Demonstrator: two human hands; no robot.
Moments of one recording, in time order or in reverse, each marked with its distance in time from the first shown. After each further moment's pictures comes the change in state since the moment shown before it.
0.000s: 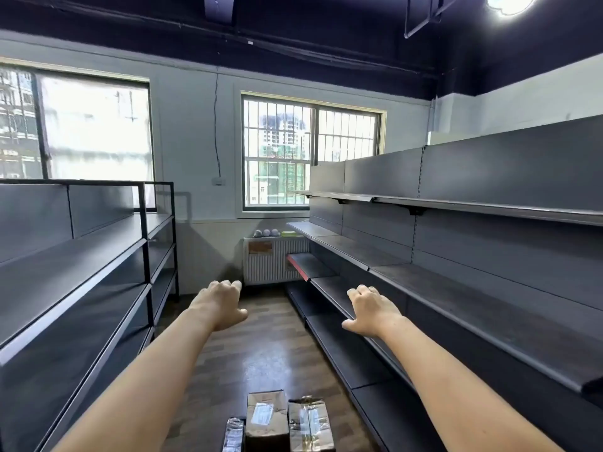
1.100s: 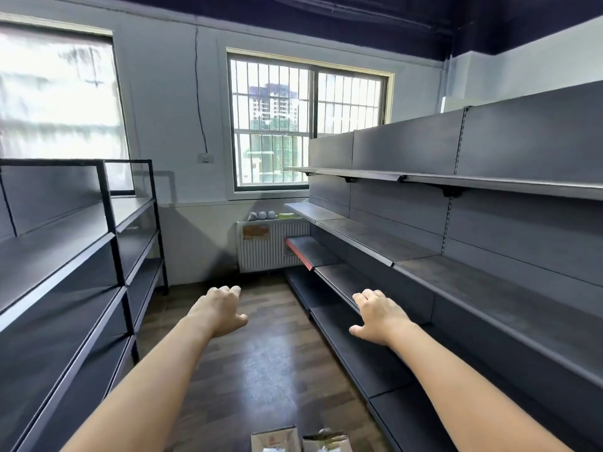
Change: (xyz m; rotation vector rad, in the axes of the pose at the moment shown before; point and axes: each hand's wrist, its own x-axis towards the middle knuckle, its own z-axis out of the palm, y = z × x) left_hand 0.265 -0.064 0.094 -0.045 -0.114 0.004; right_hand 0.259 0.008 0.099 -0.023 -0.081 0.035
